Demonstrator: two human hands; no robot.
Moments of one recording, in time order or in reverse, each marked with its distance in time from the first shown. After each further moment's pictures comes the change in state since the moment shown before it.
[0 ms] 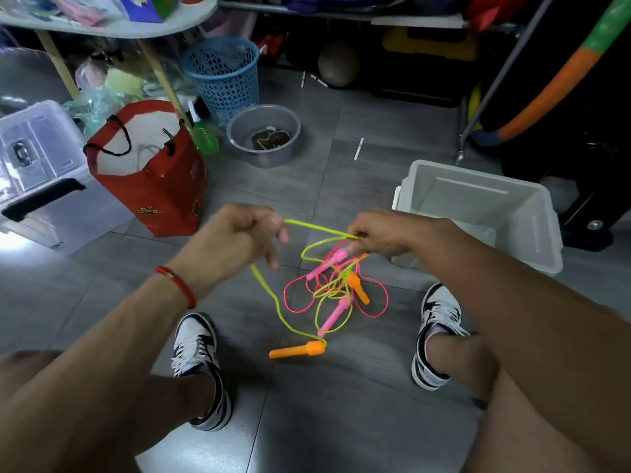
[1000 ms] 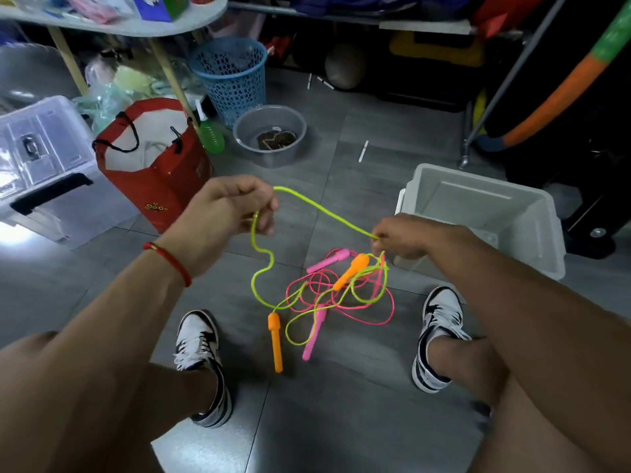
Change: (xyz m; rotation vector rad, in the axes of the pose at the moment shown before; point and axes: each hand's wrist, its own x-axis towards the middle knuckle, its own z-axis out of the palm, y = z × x) left_hand 0.014 -0.003 -0.024 -0.369 0.049 0.042; right_hand 0.001 0.029 0.014 0.009 -0.016 0.191
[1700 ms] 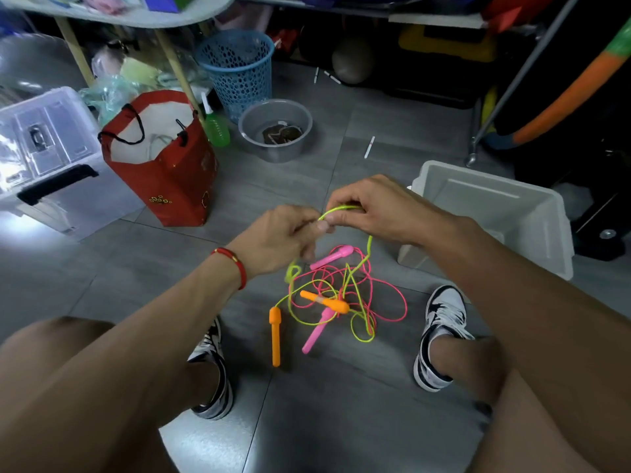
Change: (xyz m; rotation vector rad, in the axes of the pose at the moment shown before) left_hand 0.010 -0.026 0.044 0.568 -0.215 0.026; right_hand -0.037 -0.068 -0.043 0.150 0.434 -0.467
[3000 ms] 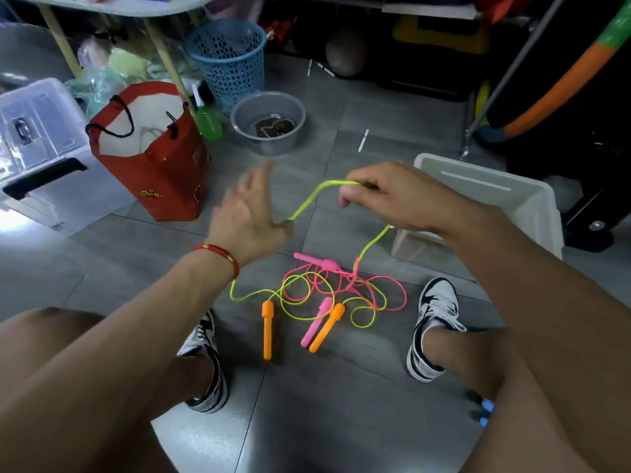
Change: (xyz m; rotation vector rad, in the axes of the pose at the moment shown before) left_hand 0.001 -0.014 -0.004 0.360 0.336 -0.162; right_hand -0.025 -0.007 -0.027 0.063 0.020 0.139
